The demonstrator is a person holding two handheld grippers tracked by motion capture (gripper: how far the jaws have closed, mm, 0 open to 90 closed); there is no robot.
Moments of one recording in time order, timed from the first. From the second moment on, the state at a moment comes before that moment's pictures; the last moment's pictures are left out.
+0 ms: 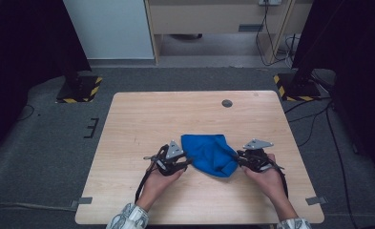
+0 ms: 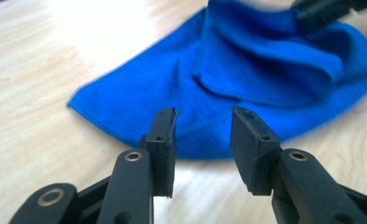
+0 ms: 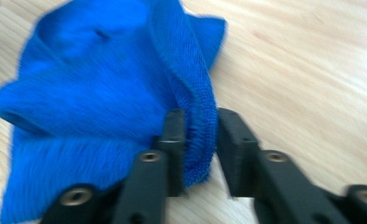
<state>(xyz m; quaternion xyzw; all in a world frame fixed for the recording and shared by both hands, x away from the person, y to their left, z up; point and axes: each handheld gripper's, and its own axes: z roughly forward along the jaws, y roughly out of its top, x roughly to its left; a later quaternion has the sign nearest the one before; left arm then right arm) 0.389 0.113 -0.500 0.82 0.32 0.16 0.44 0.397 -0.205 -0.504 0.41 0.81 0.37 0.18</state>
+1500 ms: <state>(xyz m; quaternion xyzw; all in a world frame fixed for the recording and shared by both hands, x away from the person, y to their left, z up) 0.420 0.095 -0.496 0.83 0.30 0.13 0.45 0.453 -0.159 -0.470 0.38 0.81 0.40 0.17</state>
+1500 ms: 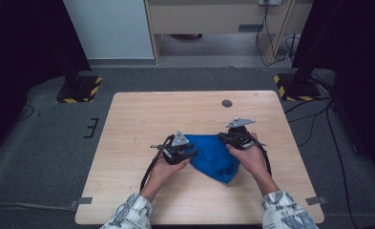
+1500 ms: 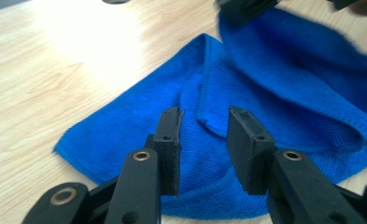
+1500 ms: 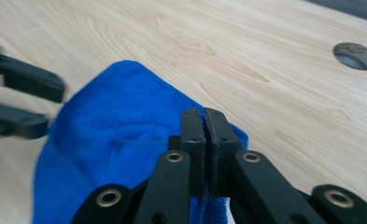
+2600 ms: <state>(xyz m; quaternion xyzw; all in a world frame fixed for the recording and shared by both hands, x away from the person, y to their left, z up) 0.443 0.057 -0.533 0.86 0.29 0.08 0.41 0.391 -0.221 -0.484 0.39 0.78 0.46 0.17</state>
